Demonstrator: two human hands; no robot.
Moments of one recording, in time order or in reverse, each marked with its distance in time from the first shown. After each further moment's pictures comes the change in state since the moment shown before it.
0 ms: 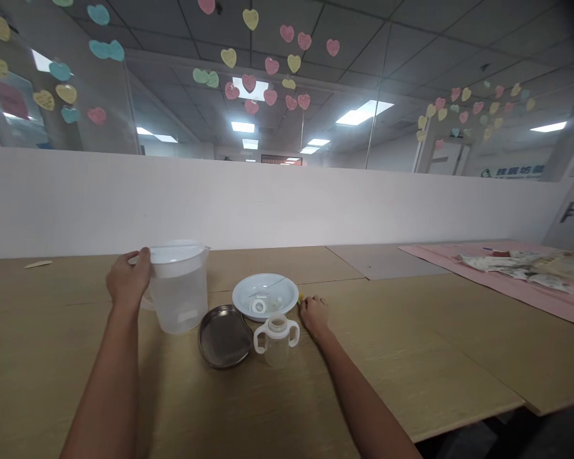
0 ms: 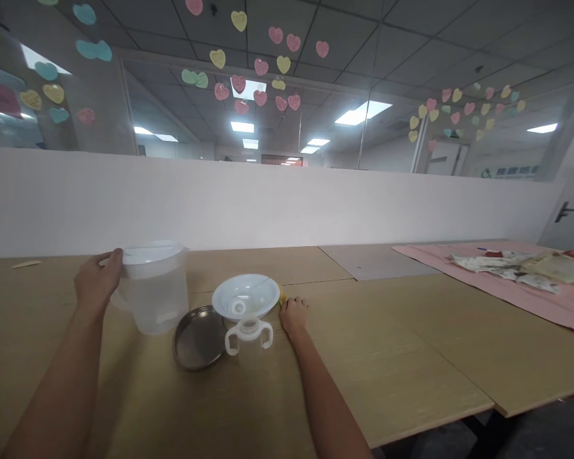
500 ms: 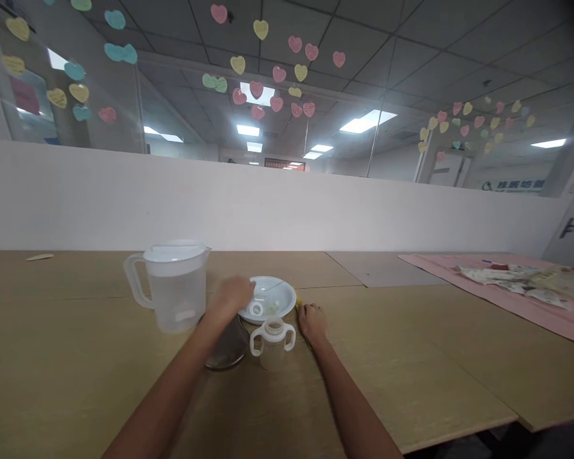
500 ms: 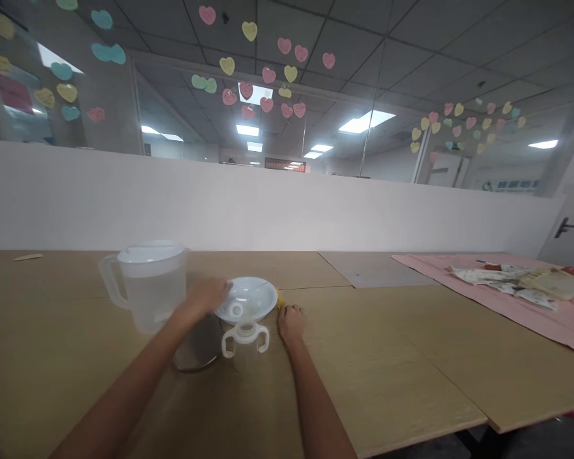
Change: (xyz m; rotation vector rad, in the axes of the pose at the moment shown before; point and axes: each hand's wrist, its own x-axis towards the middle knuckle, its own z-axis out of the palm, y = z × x) left_hand -0.136 0.092 0.057 0.628 -0.786 0.676; right_hand -0.005 0.005 0.001 0.036 0.005 -0.055
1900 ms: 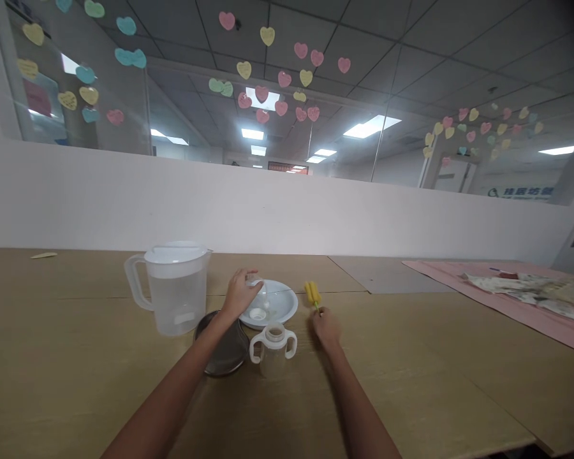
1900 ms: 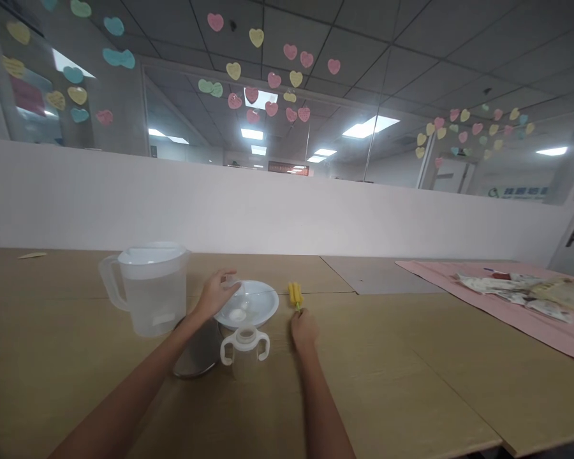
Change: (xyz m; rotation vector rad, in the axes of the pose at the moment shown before) left_hand 0.039 -0.015 0.065 -0.853 0.416 0.032; right_hand 0.002 0.014 -0.023 0.151 -0.061 0.275
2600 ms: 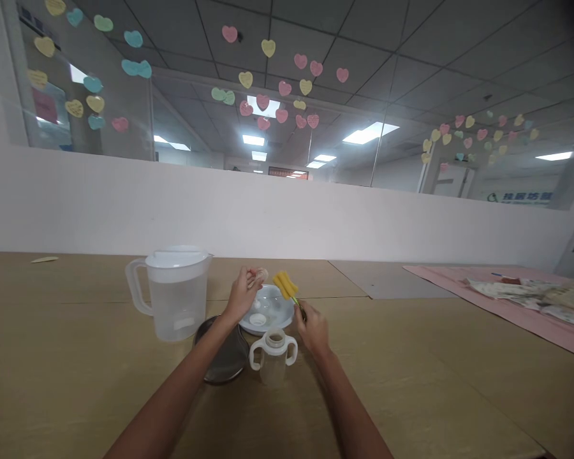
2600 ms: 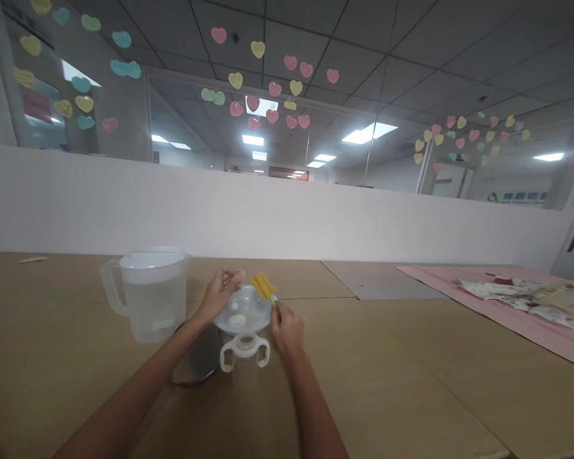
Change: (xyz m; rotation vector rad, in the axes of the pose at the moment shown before) left_hand 0.002 0.006 0.006 -0.545 -0.025 0.032; right_hand -0.025 -0.033 -0.010 0.204 0.194 -0.521
